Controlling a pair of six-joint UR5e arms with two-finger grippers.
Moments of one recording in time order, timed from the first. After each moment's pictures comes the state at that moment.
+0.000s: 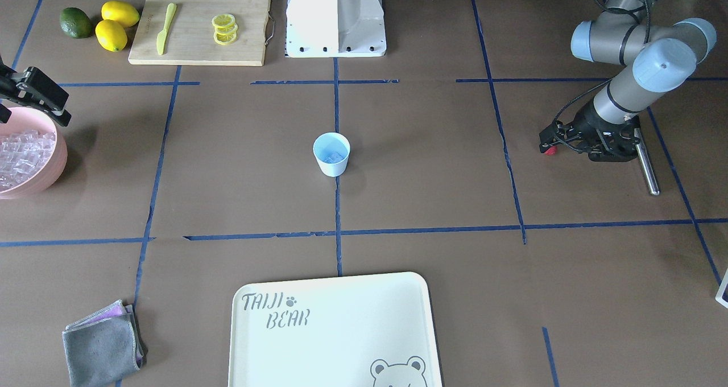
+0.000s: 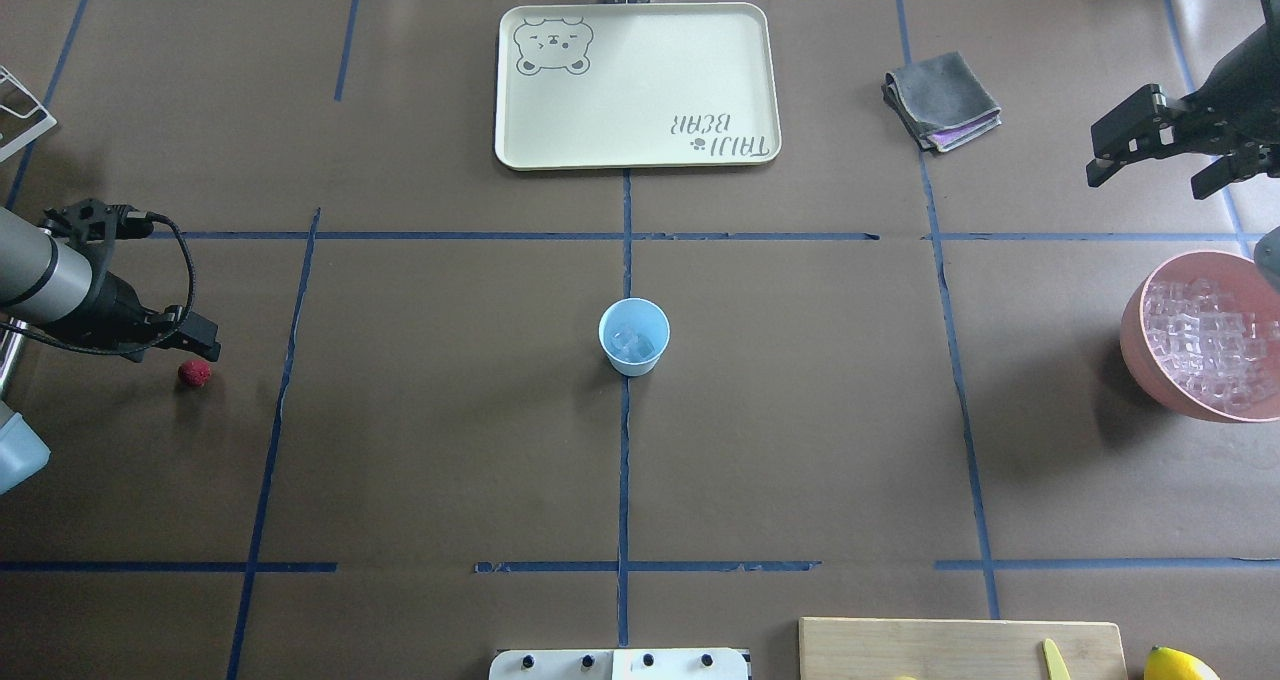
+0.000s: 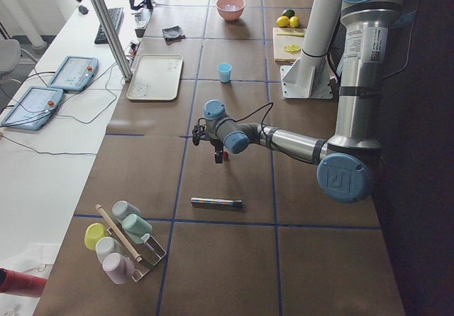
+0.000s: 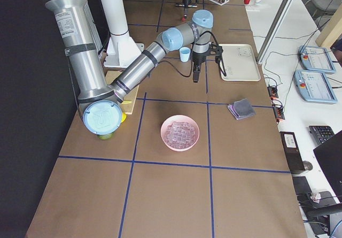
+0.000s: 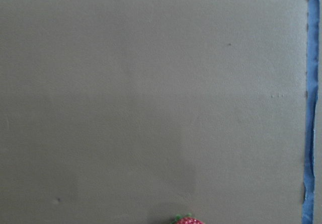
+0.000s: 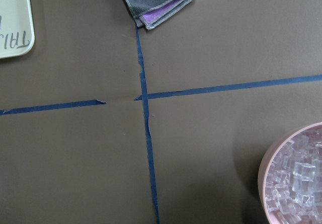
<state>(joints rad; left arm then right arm) -0.86 -1.60 -1.68 -2.07 -2.21 -0.91 1.16 -1.30 2.10 -1.94 2.27 0.69</state>
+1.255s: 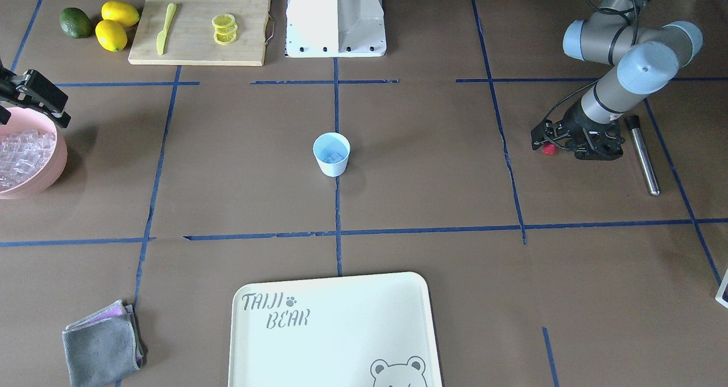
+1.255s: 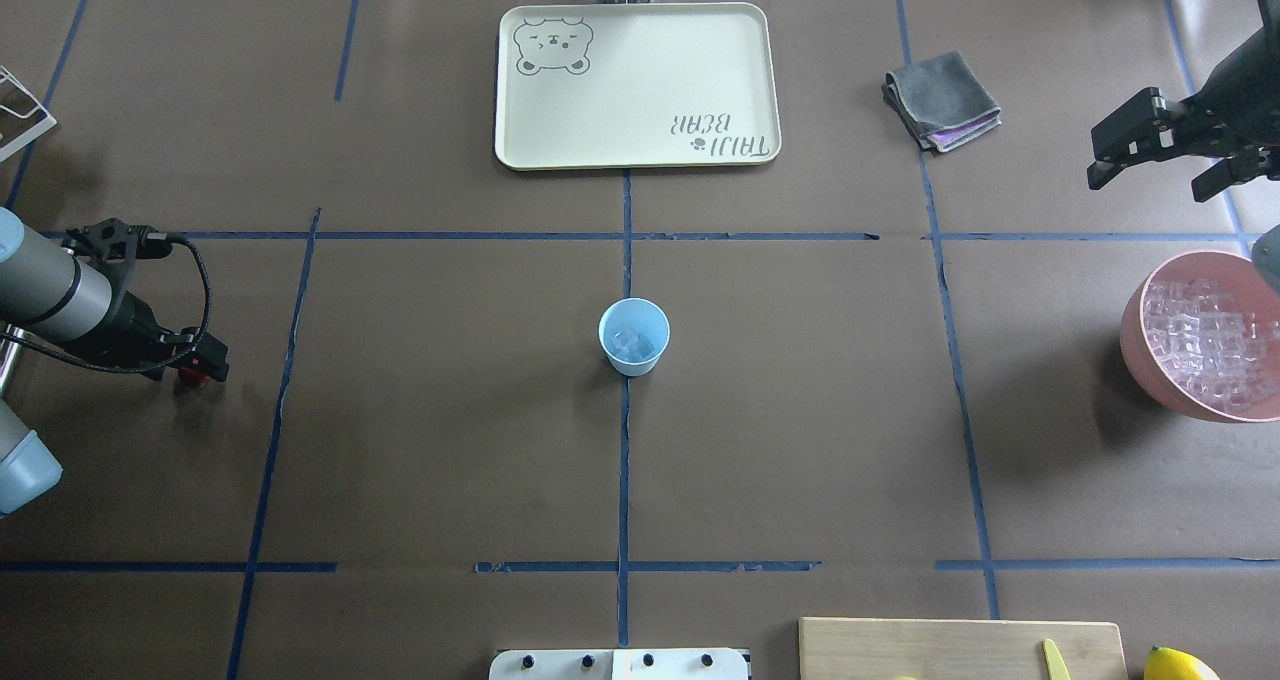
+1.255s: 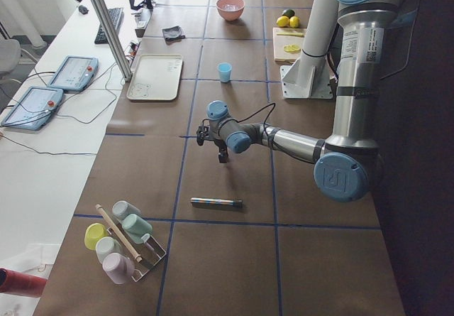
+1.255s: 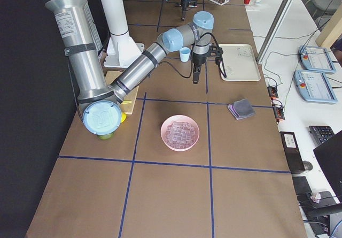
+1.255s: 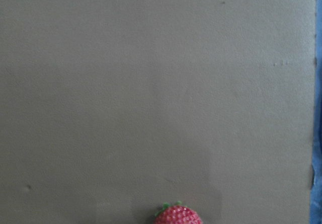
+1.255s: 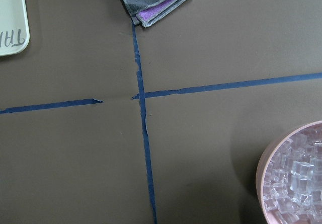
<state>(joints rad) -0.82 -1.60 -1.67 -2.07 -2.20 -0.91 1.16 -1.31 2.09 -1.94 2.27 0.69</state>
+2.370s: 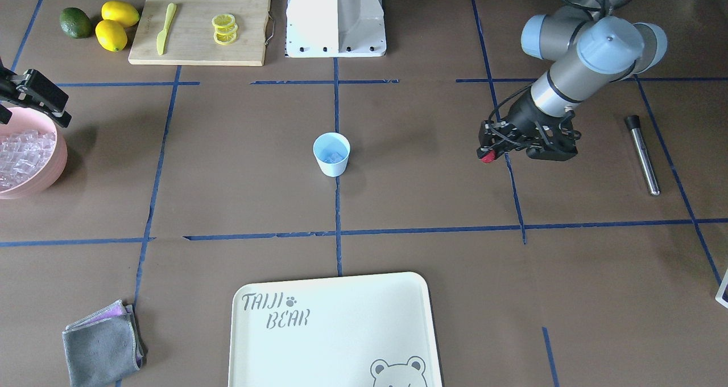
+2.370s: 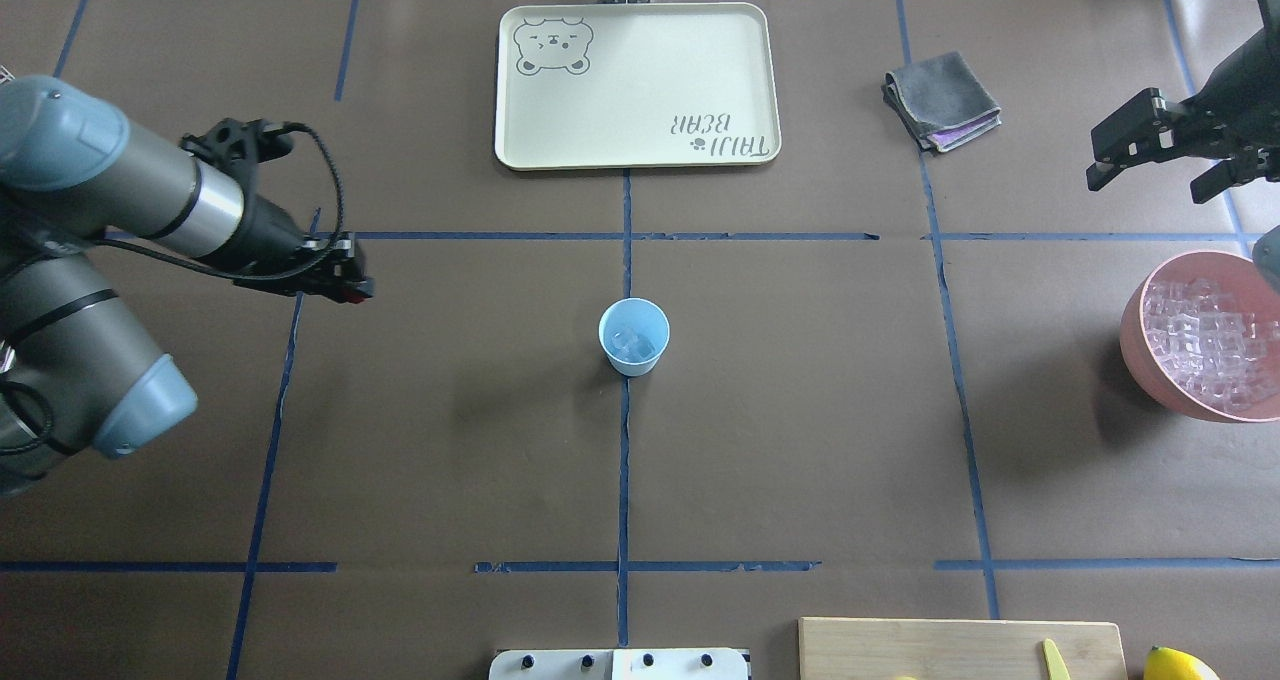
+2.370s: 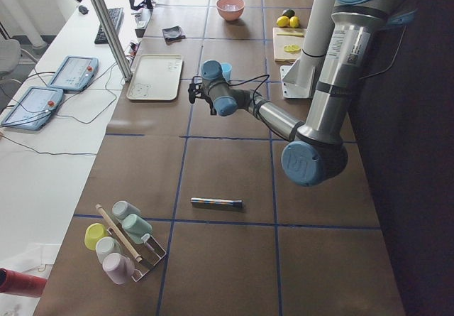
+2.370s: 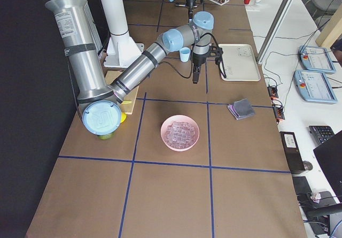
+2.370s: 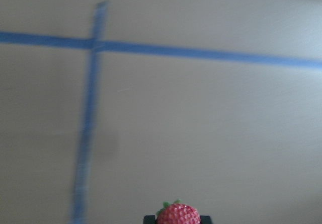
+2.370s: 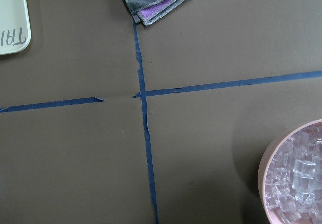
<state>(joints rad) -0.78 -1.91 -1.74 -2.07 -2.21 -1.28 1.16 -1.31 2.09 -1.94 2.28 0.69</state>
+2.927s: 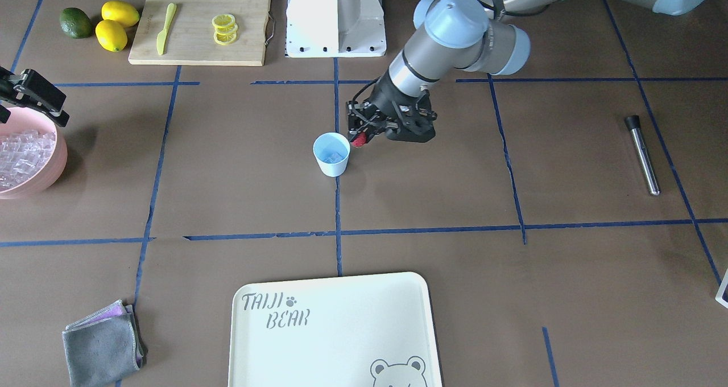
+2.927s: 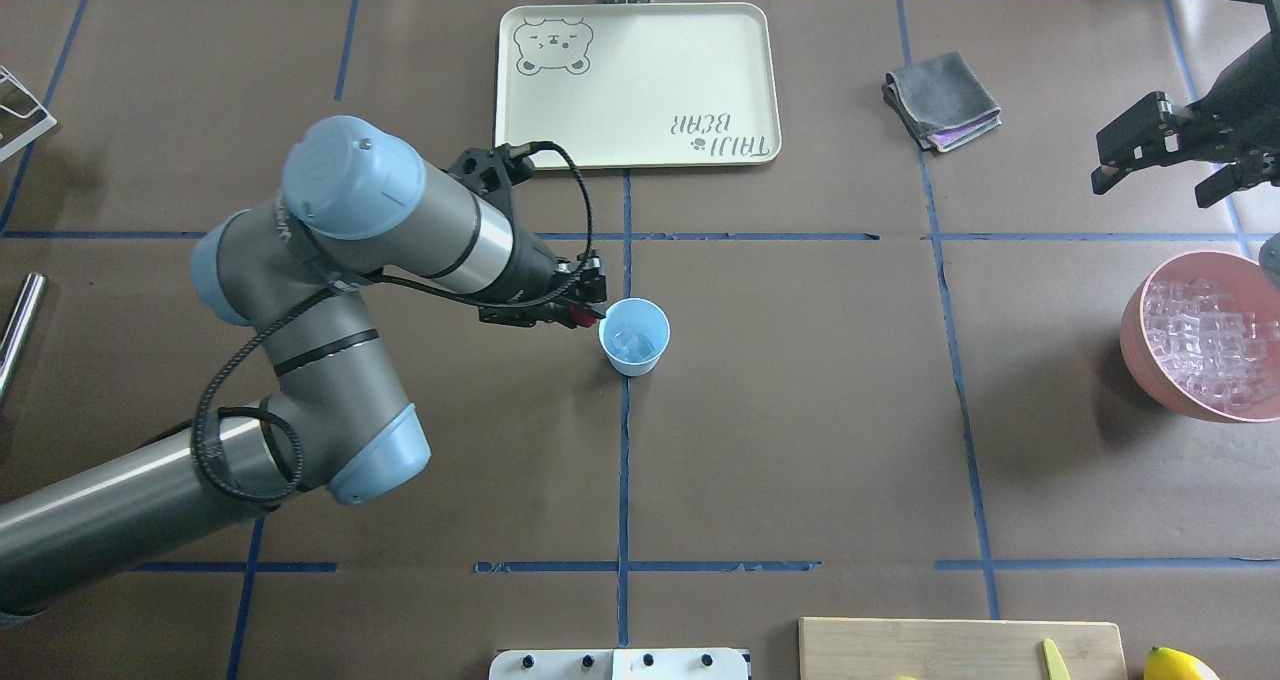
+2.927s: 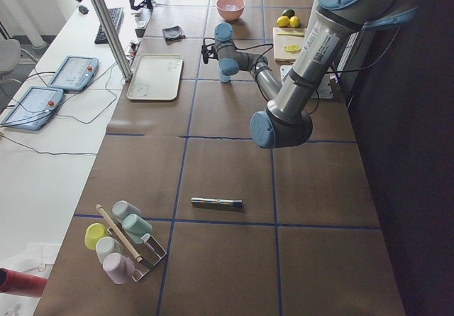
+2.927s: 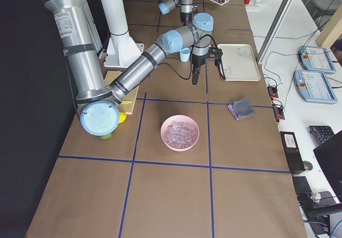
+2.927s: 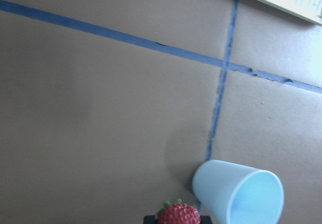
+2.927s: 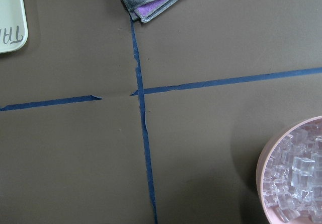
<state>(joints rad) -0.58 -2.25 -1.60 -2.06 -2.04 -1.53 1.17 -1.32 2.09 -1.94 2.29 0.69</state>
